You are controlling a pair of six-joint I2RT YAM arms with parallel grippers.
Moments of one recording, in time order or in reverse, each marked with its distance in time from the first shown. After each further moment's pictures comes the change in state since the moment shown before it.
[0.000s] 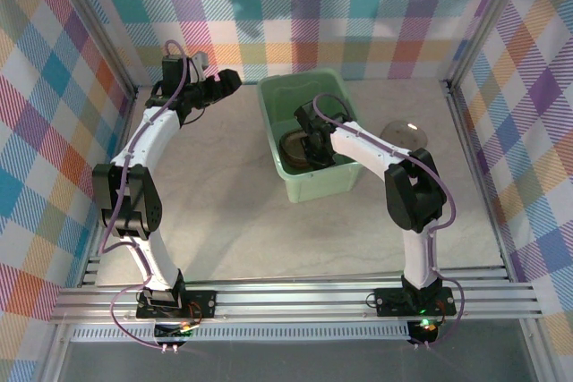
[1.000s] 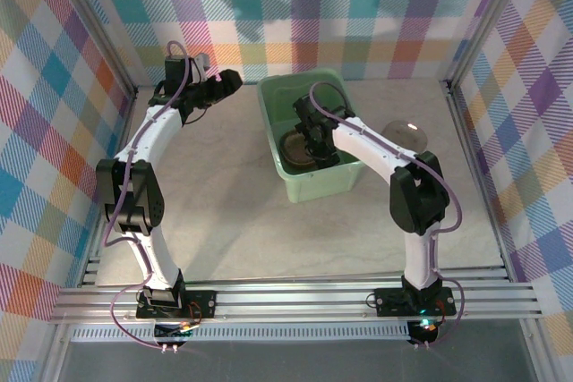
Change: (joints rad) left arm 0.000 0.042 0.025 0.006 0.000 -0.025; right arm 0.009 -0.034 0.076 -0.034 0.097 -0.203
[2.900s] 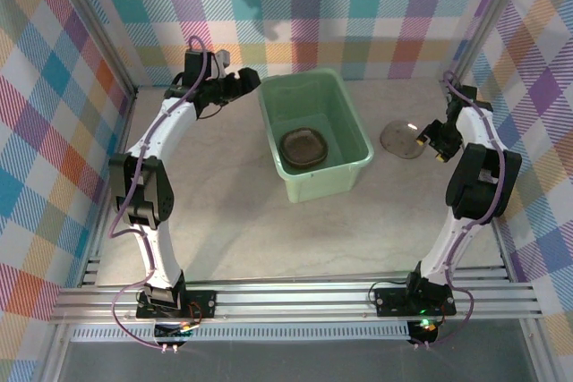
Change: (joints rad) left arm -0.100 0.078 0.144 -0.115 0.000 0.002; right arm -0.909 0.035 -0.075 -0.085 -0.342 -1.130
